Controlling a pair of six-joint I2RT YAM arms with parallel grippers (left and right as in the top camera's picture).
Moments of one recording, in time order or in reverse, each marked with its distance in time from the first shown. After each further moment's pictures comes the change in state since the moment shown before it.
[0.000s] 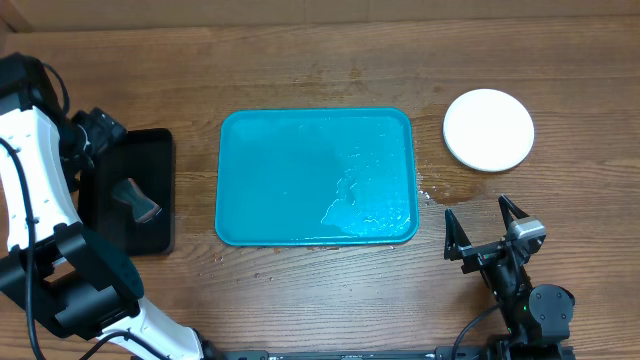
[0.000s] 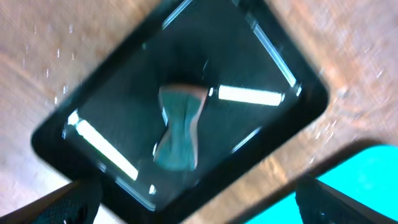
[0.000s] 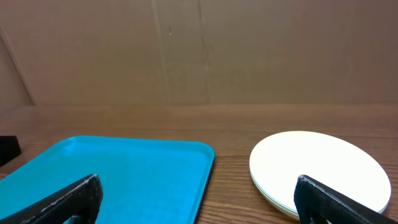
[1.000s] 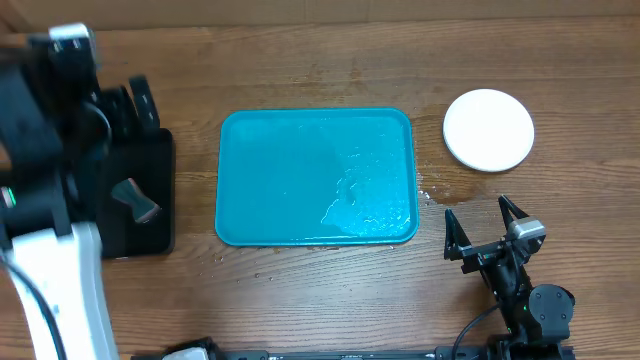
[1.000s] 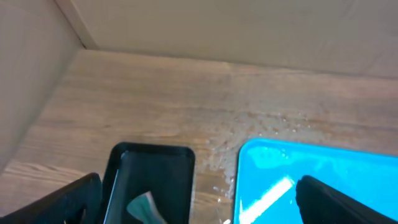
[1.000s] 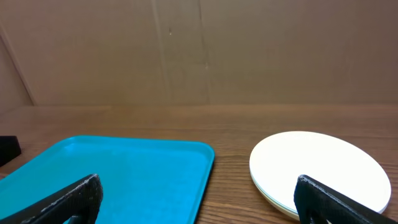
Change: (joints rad) left arm -0.258 -0.603 -0.161 0.331 0.039 0.499; right arm 0.000 0.000 0.000 -0.001 0.000 0.000
